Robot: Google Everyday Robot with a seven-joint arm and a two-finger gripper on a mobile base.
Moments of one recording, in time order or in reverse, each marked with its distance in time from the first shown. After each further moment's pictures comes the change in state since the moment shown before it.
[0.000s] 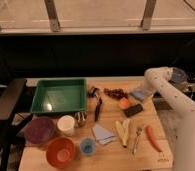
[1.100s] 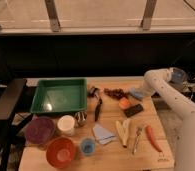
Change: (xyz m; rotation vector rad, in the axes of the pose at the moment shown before) arm -0.004 -0.001 -0.012 0.047 0.019 -0.021
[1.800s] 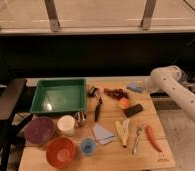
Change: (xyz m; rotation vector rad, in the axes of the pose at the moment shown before) arm -0.021 -0.022 -0.077 0.172 0.022 -0.059
